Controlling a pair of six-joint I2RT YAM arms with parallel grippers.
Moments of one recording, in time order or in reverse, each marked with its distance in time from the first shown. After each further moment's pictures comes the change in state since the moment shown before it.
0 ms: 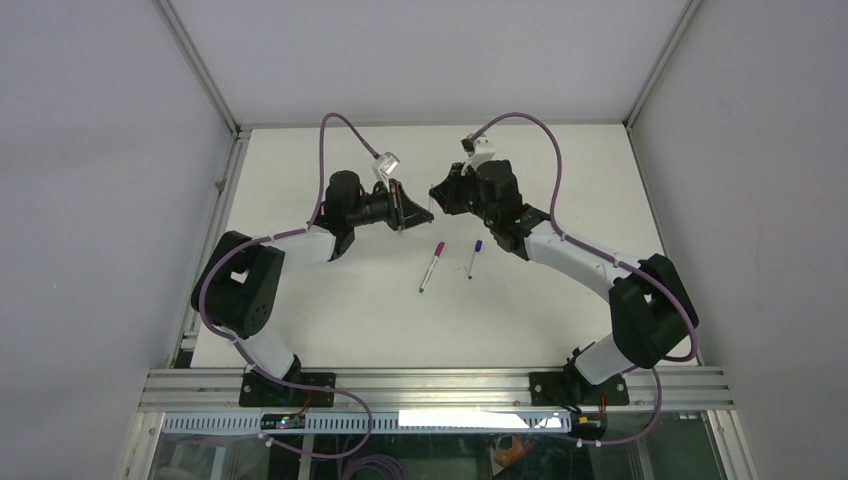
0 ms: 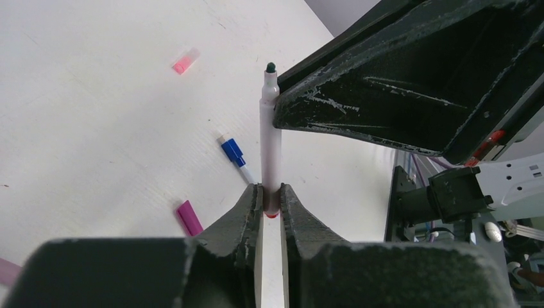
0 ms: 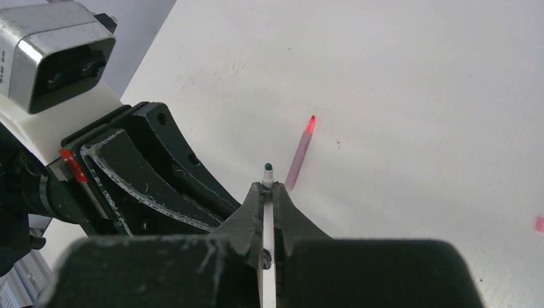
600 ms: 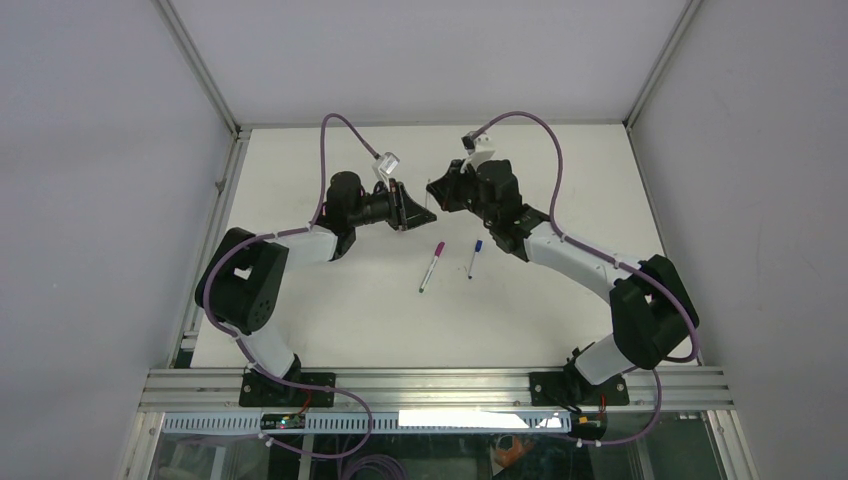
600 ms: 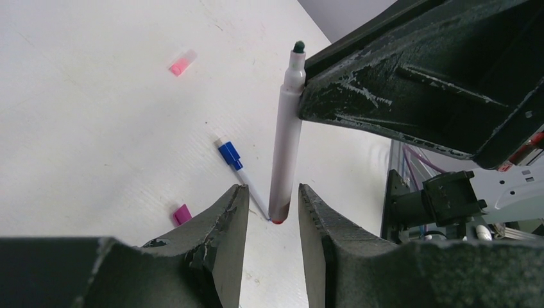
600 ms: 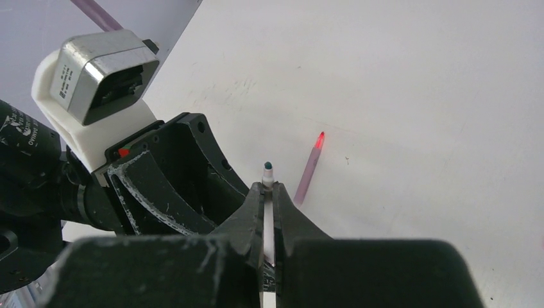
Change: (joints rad) left arm 0.000 0.029 0.000 0.047 0.007 -0.041; right arm 0.013 -0.005 -0.001 0.052 0.013 0.009
